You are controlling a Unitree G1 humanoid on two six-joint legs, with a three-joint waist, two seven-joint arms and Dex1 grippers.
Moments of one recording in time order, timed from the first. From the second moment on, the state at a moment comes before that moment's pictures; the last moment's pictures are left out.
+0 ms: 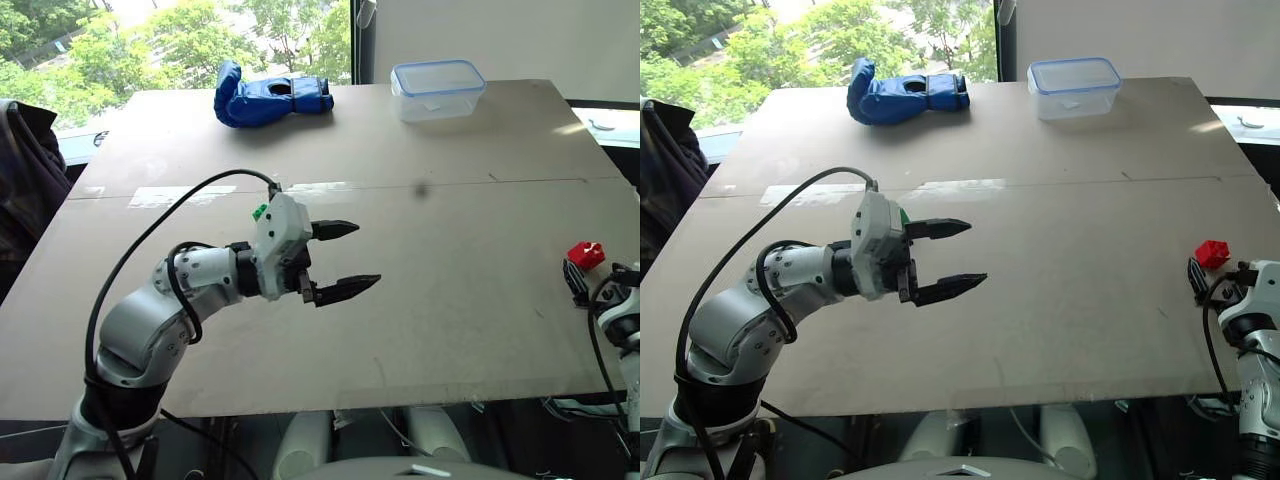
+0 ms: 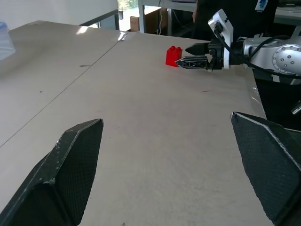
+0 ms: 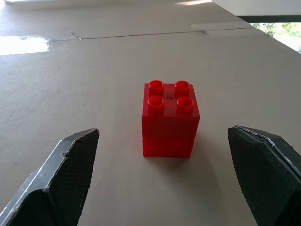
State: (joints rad) left arm -0.34 0.68 -0.03 -0.60 -0.70 0.69 -0.82; right arm 0.00 -0.48 -0.51 0.10 0.43 0.18 0.37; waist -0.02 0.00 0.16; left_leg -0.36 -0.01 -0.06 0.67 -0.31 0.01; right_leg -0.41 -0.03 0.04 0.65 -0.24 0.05
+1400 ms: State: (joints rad) left arm -0.31 0.78 -0.04 -0.57 -0.66 0.62 -1.00; right arm 0.16 -0.23 -0.11 -0.53 0.32 0.47 0.15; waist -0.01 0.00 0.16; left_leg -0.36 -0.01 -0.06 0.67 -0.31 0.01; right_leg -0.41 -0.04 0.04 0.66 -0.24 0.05
